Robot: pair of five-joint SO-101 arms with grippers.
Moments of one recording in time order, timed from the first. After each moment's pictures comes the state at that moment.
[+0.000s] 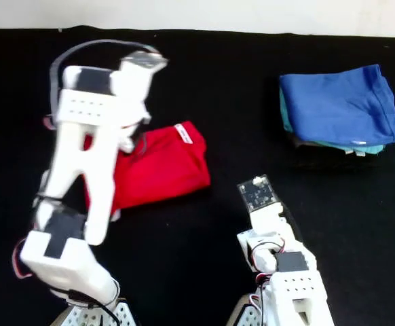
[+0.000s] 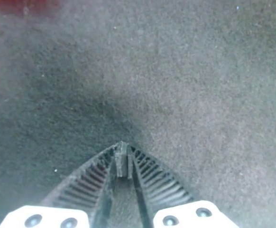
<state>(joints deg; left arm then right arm) 3.8 10.0 -16.7 95.7 -25.3 -10.5 -66.5 95.4 39.4 18.9</state>
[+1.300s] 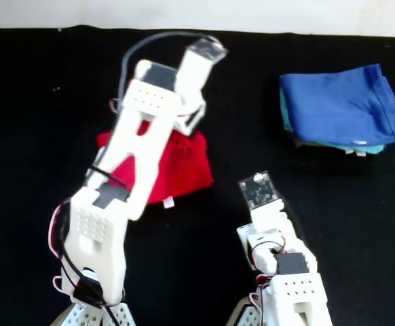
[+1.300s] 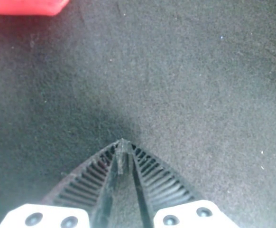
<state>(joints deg) 12.4 33.1 -44.3 89.5 -18.9 -10.5 -73.7 95.6 39.6 18.9</state>
